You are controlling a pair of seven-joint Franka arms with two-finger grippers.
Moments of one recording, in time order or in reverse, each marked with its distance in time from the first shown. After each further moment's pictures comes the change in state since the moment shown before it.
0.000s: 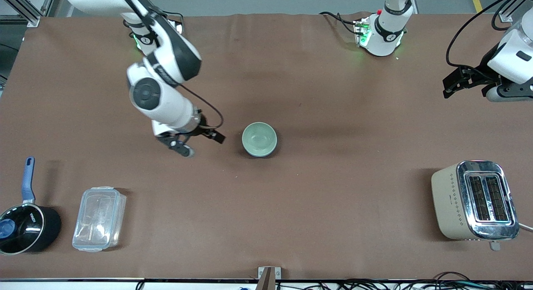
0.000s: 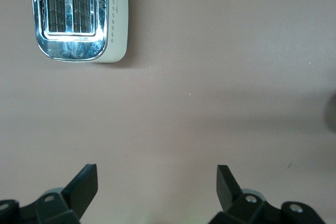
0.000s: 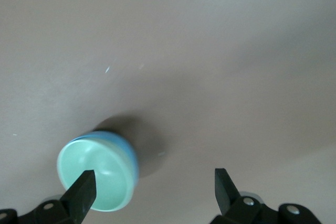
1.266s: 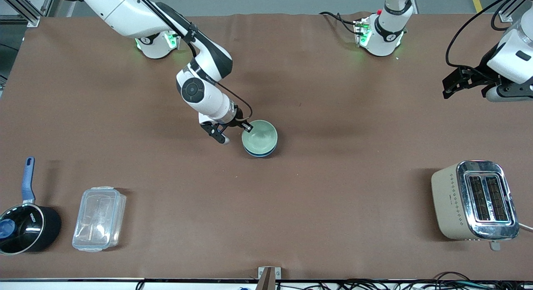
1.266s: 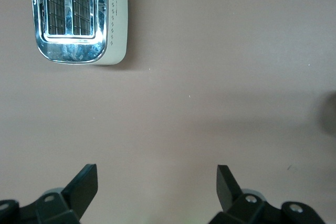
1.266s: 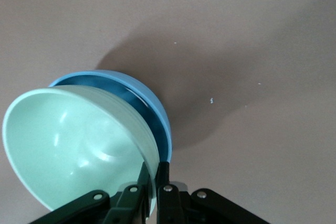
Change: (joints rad) left arm -0.001 -0.002 -0.001 -0.006 0.000 0.012 0.000; right arm 0.089 0.214 0.149 -0.232 0.033 0.570 0.374
